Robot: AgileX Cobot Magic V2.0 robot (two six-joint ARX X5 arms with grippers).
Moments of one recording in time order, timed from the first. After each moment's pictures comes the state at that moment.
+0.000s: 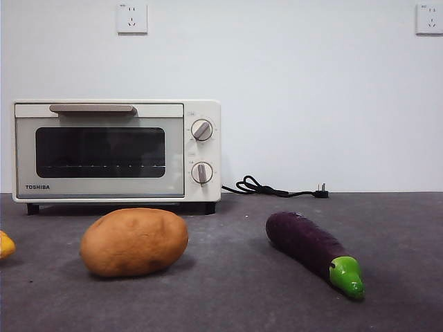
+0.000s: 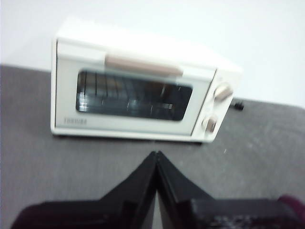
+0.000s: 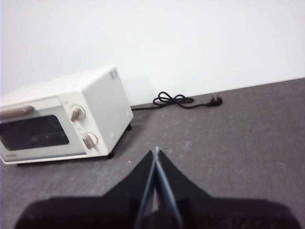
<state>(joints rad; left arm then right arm) 0.04 0.13 0.34 -0.29 0.24 -0.23 0.05 0.08 0.34 -0.28 -0.20 0.21</state>
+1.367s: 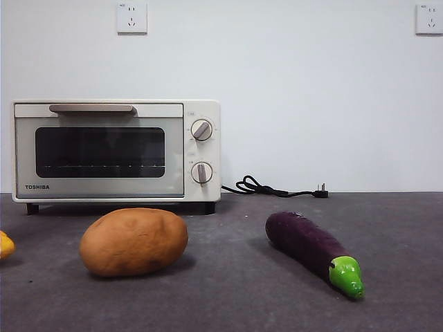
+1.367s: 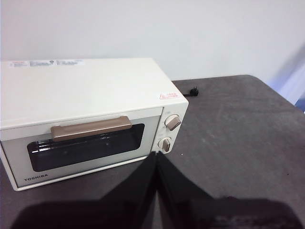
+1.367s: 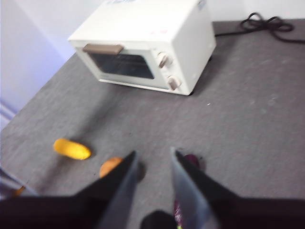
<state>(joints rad) 0.04 0.87 1.25 -0.70 0.45 -0.04 0.10 0.86 1.30 -0.97 -0.55 0.02</state>
